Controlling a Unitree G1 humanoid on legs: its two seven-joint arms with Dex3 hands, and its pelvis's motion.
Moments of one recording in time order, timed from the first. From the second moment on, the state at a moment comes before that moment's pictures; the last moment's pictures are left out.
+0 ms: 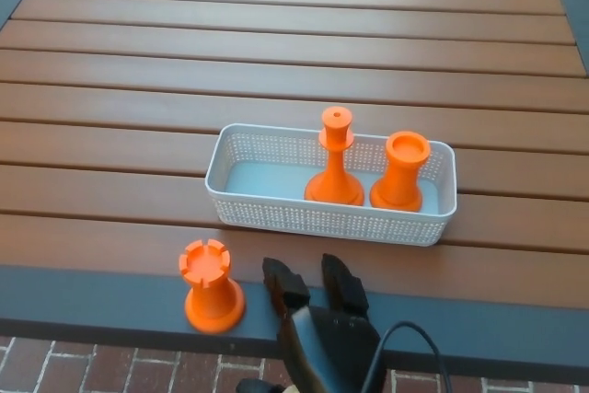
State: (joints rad) left_arm 0.25 -0.02 0.24 1.13 -0.25 -0.52 -0.17; right_arm -0.20 -0.02 0.98 0.13 -0.63 0.76 -0.45
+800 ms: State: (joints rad) left_arm 0.25 -0.03 0.22 1.12 -0.25 -0.52 -0.16; right_arm -0.42 0.11 0.98 0.29 -0.59 0.73 -0.46
